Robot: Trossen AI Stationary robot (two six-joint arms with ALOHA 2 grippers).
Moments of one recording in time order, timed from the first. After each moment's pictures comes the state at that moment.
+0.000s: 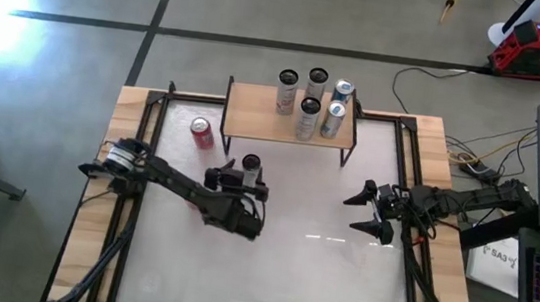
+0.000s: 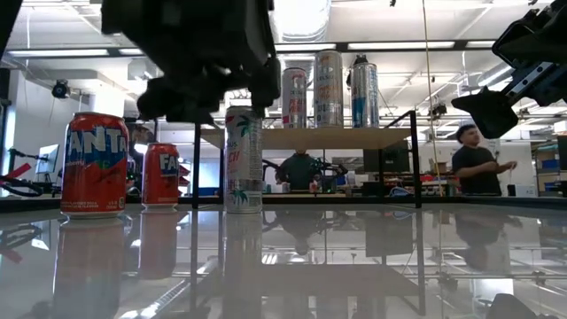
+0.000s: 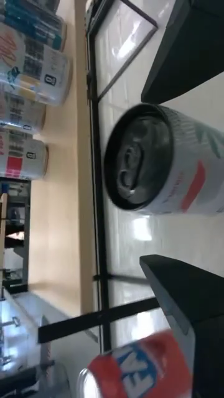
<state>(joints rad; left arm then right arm) -0.28 1.94 1.27 -0.92 -1.34 -1.73 0.20 0.21 0.01 0.08 -0.03 0.41</state>
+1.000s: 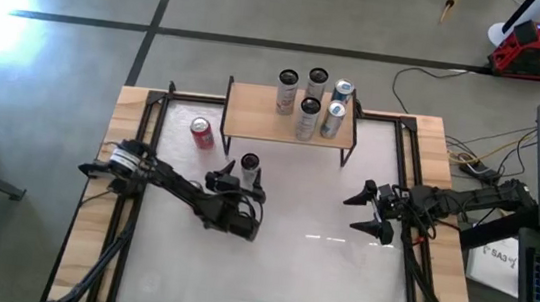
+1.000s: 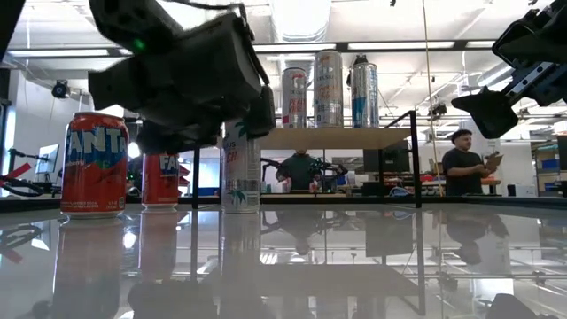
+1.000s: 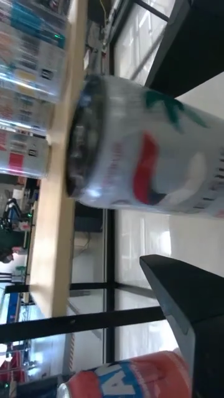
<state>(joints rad) -0.27 1.97 1.04 -0.37 -1.49 -1.49 0.20 0.21 0.01 0.08 -0.02 0.41</state>
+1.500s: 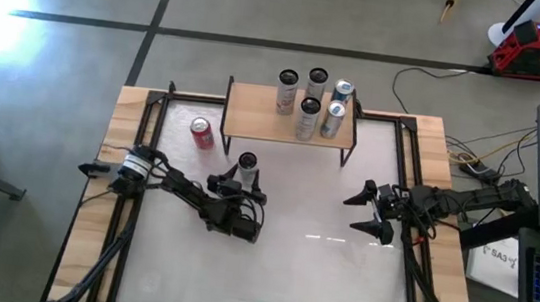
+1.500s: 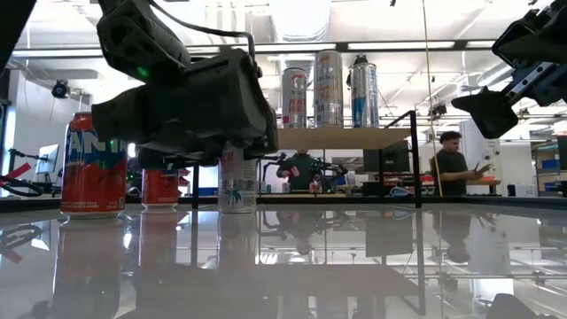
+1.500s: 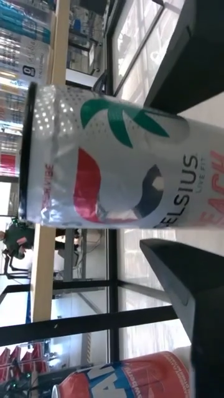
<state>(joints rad) -0.27 2.07 1.05 -0.33 -1.55 -1.50 0.20 0.21 0.01 0.08 -0.02 0.41</state>
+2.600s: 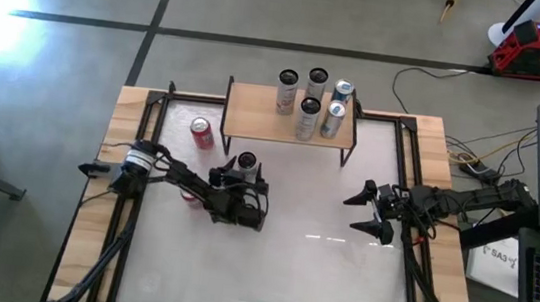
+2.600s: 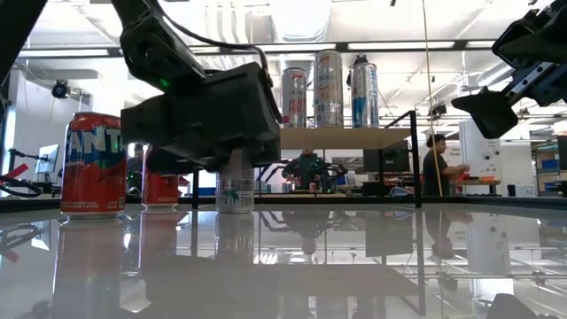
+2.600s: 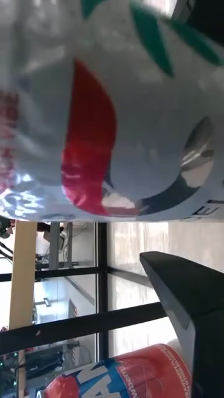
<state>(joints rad) -0.19 2.07 1.05 -0.31 -1.47 -1.45 0.20 0.21 0.01 0.08 -0.02 0.41</state>
